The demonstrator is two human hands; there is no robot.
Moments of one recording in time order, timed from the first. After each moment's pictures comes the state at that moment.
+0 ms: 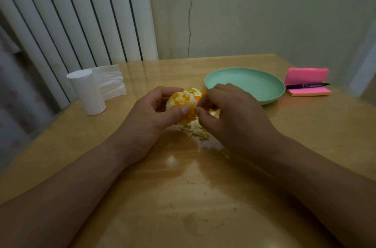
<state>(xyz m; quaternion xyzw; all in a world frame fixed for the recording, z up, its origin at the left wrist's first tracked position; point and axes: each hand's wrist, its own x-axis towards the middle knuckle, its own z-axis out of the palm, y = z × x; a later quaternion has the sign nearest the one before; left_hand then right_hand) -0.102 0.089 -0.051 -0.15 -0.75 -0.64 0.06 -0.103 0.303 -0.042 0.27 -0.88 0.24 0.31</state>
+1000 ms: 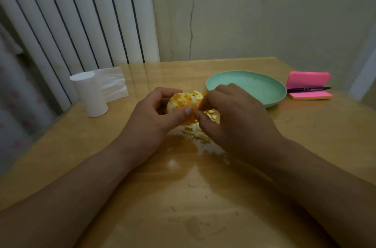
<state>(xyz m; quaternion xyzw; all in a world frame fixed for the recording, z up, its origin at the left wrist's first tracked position) -0.097 0.094 -0.046 -0.13 -0.77 -0.62 0.10 -0.097 0.303 -0.034 0.27 -0.89 0.19 0.32</state>
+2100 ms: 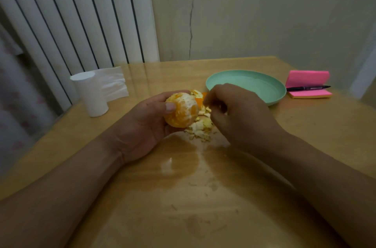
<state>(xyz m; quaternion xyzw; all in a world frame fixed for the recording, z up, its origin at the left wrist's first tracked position) -0.111 0.075 -0.045 -0.17 -0.57 -0.79 -0.15 -0.106 0.313 -0.037 0.23 -0.89 0.28 0.26</state>
